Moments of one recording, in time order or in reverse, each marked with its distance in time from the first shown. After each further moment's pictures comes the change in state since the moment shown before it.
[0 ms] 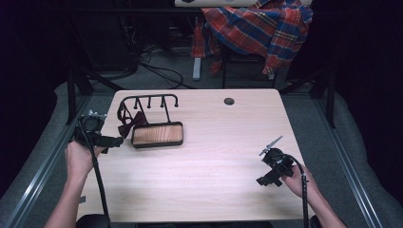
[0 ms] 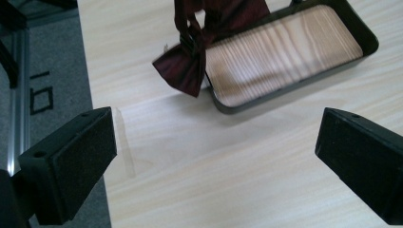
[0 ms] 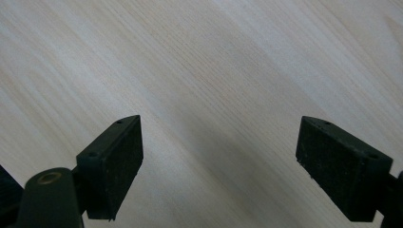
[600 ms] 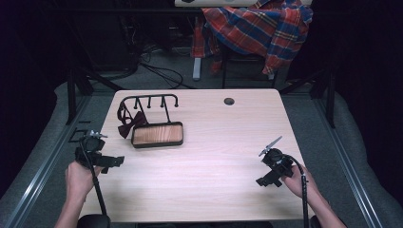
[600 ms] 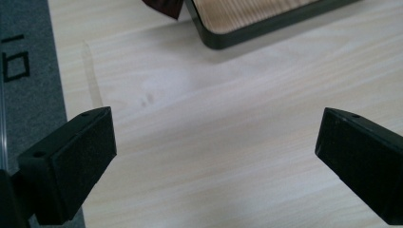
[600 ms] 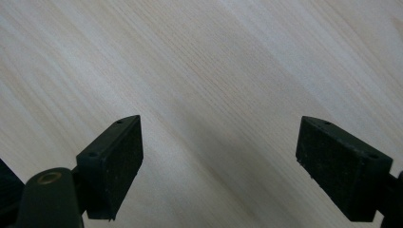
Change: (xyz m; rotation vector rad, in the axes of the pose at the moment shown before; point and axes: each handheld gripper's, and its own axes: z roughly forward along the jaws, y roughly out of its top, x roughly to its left) left arm -0.007 -0.052 0.017 0.097 -0.030 -0.019; right arm 0.001 0.000 0.001 -0.001 0.010 -0.010
